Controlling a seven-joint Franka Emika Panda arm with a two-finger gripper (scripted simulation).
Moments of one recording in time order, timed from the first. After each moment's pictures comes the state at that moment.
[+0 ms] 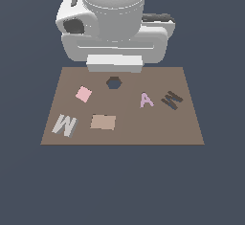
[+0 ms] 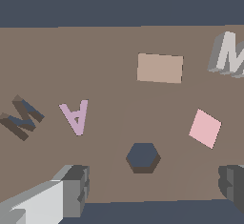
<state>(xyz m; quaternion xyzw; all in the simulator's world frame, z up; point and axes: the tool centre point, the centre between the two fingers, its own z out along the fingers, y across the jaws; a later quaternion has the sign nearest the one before) -0.017 -0.014 0.161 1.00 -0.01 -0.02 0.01</state>
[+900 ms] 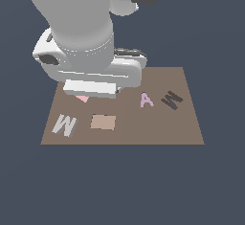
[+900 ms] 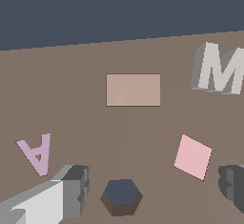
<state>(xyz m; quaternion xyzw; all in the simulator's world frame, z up) 0.019 -0.059 0.127 1.00 -0.04 -0.01 0.00</state>
